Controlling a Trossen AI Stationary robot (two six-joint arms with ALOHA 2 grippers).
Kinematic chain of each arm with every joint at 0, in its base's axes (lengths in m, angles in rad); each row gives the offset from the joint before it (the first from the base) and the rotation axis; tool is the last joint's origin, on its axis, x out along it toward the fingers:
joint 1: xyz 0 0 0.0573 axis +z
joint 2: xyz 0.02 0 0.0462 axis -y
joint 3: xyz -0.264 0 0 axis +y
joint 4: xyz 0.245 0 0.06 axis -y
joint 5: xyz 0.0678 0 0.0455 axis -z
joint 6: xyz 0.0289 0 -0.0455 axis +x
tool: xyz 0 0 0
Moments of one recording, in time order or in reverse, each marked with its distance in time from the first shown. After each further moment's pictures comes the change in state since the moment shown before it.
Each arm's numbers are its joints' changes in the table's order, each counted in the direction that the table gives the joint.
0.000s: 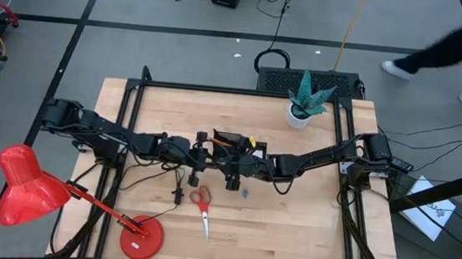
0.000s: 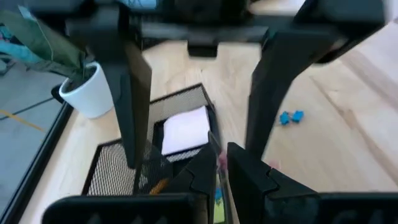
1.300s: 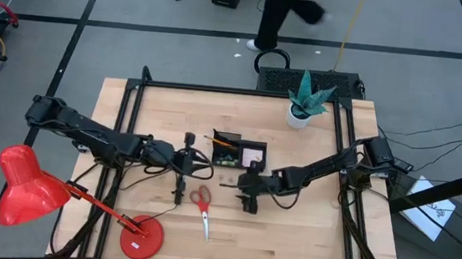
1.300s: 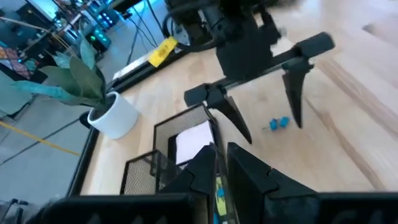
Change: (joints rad) left arm -0.137 0.219 0.000 -0.181 -0.140 0.079; right arm 0.099 -0.001 0.157 -0.166 -0.240 0.373
